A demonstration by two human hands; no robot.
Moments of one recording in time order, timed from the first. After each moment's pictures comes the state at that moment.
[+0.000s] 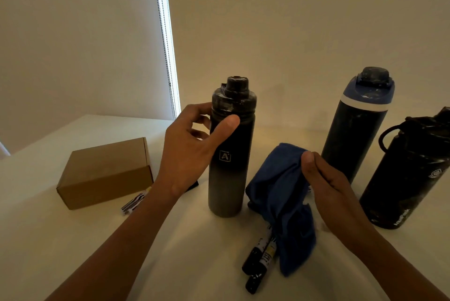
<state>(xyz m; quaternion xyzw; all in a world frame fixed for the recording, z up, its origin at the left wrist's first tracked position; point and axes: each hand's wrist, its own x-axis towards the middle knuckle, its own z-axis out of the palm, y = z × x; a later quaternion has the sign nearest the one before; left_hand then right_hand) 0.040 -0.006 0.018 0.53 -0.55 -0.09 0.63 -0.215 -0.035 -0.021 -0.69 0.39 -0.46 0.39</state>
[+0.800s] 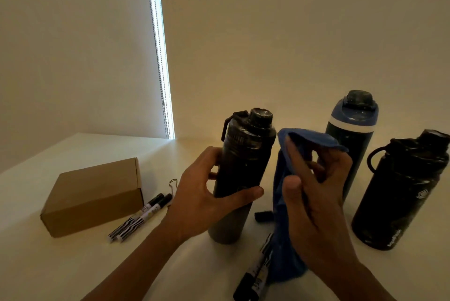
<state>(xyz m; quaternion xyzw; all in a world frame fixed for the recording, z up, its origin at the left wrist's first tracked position) 0.015 0.011 0.002 0.55 -0.64 -0.16 0.51 -0.188 -0.013 0.000 -0.76 0.33 -0.55 0.08</state>
